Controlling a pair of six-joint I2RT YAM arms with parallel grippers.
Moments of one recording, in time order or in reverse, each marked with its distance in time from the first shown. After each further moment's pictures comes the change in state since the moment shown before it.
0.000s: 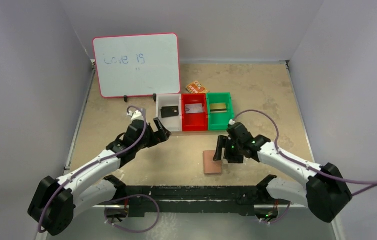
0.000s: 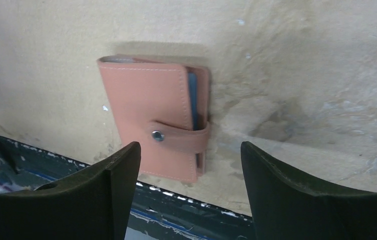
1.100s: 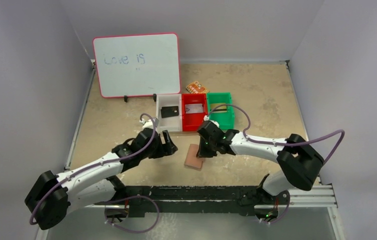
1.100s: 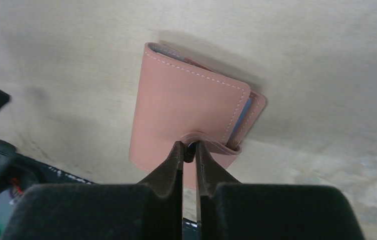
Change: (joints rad) left arm -0.176 -0.034 -0.039 -0.109 0.025 -0.051; right arm 0.317 0.391 0.262 0.140 0.178 0.199
